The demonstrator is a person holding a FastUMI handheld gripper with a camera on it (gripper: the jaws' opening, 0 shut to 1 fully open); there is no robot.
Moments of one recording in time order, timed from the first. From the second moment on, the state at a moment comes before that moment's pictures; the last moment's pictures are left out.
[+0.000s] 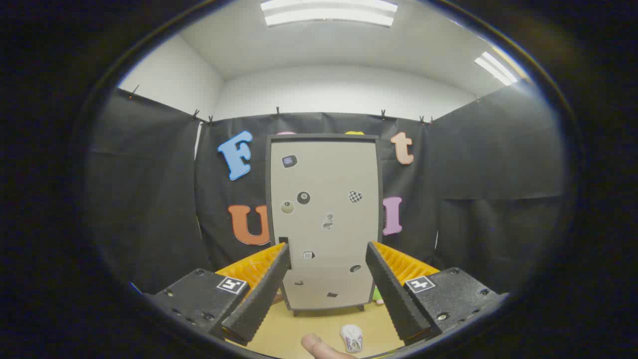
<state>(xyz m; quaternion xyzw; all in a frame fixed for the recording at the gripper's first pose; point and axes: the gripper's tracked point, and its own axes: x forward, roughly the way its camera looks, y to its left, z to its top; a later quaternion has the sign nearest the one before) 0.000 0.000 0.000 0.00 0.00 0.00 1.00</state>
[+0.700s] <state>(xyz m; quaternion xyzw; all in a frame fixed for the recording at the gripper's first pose) 0.059 0.018 -0.009 -0.02 -0.01 0.05 1.00</state>
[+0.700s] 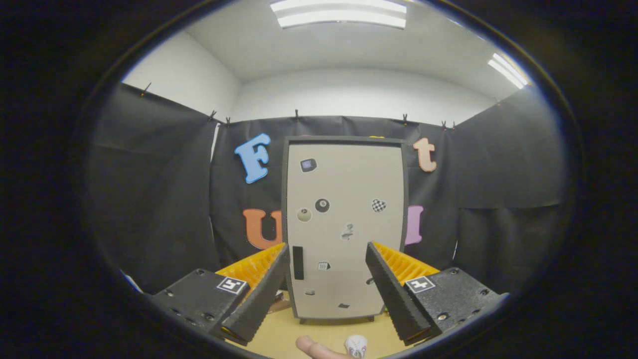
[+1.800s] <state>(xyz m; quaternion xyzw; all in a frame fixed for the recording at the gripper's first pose) 0.322 0.110 -0.161 -0.01 0.11 0.09 0.99</state>
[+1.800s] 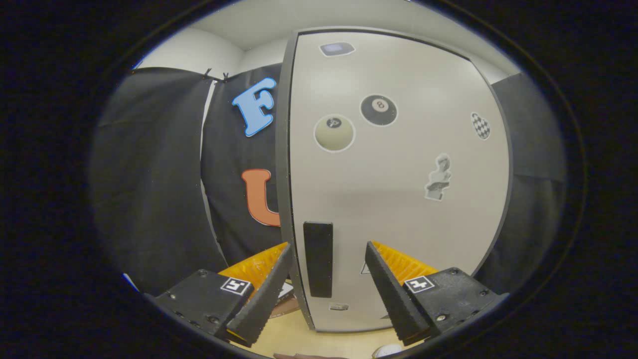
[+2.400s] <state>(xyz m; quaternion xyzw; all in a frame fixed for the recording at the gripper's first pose) 0.338 0.120 -0.185 -0.02 0.14 0.11 0.98</state>
